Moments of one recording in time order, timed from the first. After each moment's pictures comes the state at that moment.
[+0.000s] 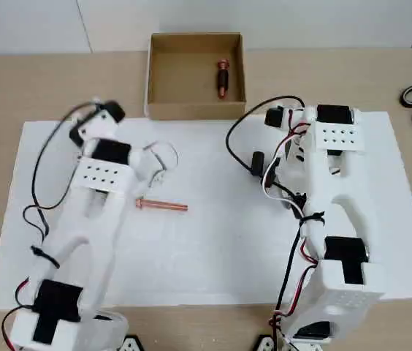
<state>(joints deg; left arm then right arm) 8.0 -4.7 22.0 73.5 56.0 0.2 12.2 -4.4 97.7 12.8</state>
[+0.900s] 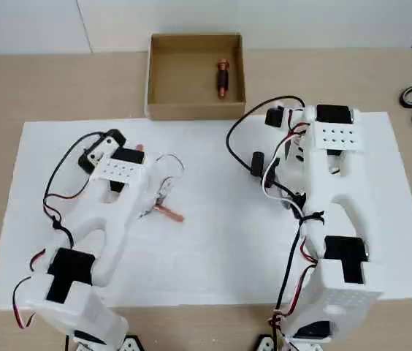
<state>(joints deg) 8.5 10.8 23.3 65.3 64.2 0.2 12.2 -4.4 97.7 12.4</state>
